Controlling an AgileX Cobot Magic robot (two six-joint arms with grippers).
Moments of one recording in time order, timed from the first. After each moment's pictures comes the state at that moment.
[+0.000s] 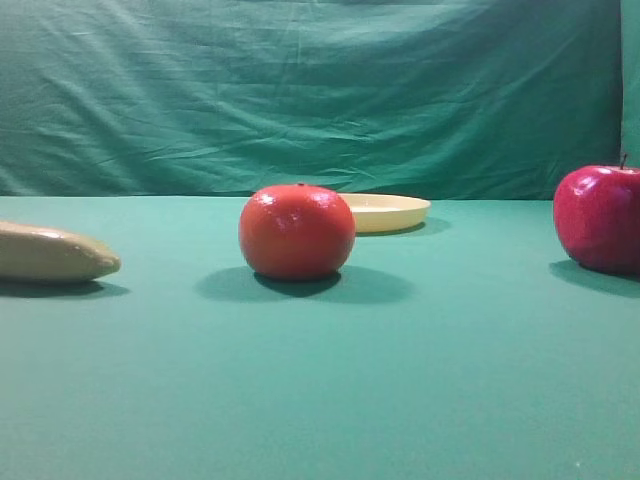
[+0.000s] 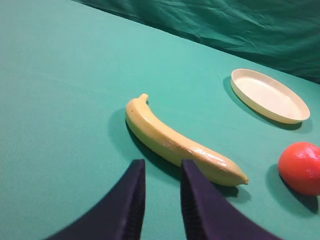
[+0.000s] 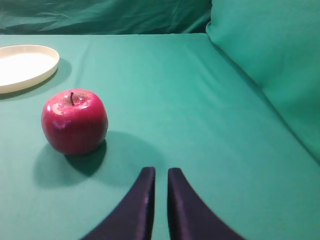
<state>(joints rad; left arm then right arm) 0.02 -0.02 0.02 -0.34 0.34 0.16 0.03 -0.01 0.03 -0.24 0.37 0.27</state>
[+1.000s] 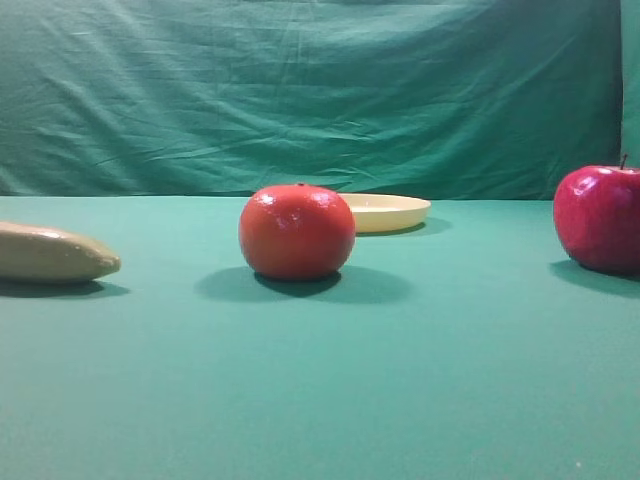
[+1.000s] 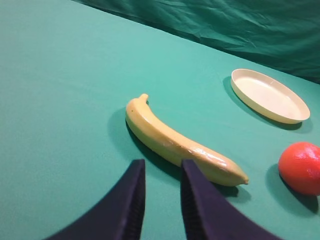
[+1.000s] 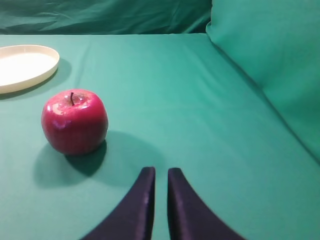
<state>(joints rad) 0.02 -0.02 0.02 -0.34 0.34 0.16 0.03 -0.01 0.03 -0.26 0.37 0.27</state>
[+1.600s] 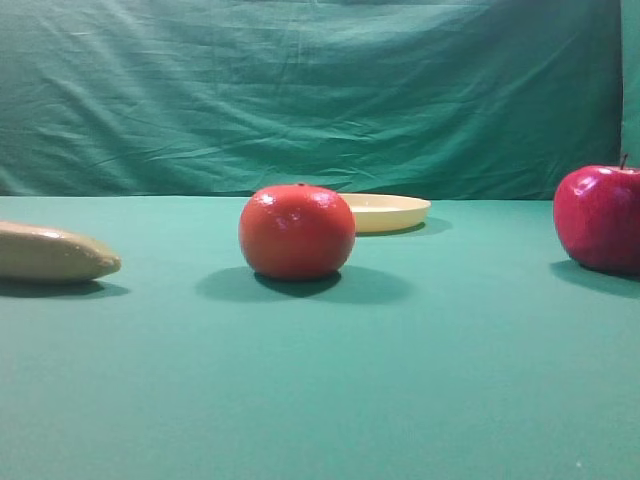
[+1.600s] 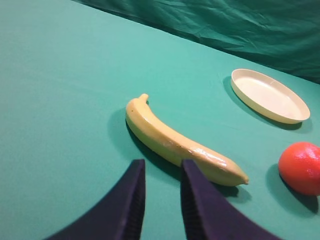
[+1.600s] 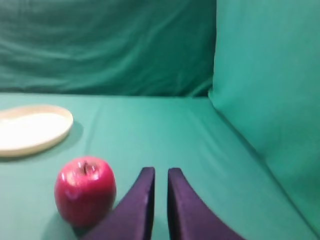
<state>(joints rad) 0.02 -0.02 0.02 -0.34 0.34 0.16 0.03 0.00 0.02 -0.31 0.14 0.34</state>
